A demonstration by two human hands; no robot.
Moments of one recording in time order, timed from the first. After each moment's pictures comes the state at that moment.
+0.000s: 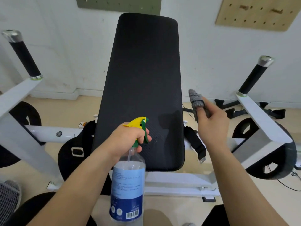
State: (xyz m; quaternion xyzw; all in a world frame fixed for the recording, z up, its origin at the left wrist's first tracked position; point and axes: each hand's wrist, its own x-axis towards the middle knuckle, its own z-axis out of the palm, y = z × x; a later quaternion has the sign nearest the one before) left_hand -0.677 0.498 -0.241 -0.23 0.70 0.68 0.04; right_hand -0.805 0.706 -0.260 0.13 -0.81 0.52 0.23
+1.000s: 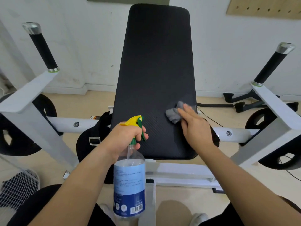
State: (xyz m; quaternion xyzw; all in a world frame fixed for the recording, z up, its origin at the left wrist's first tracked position) left_hand -0.637 0.463 -0.262 -0.27 0.67 0.70 0.03; right_hand -0.801 0.662 -0.345 0.31 -0.89 0.22 0.26
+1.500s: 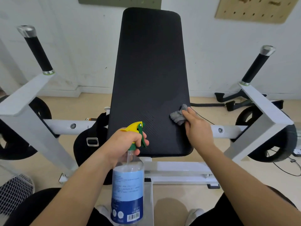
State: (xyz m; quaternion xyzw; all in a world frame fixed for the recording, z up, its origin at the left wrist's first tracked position) left_hand -0.623 0.466 -0.268 -0.25 0.66 0.70 0.09; right_hand -0.789 0.682 -0.340 0.23 -0.92 0.22 0.24
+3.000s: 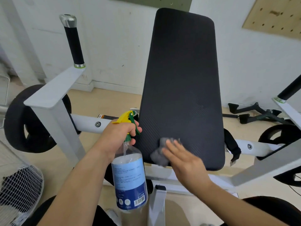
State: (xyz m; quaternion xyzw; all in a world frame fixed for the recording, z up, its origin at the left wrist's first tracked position) left_hand -0.612 0.362 -0.273 -0.29 0.59 0.75 -0.06; right_hand -0.700 0.595 -0.385 0.49 -0.82 0.13 0.25
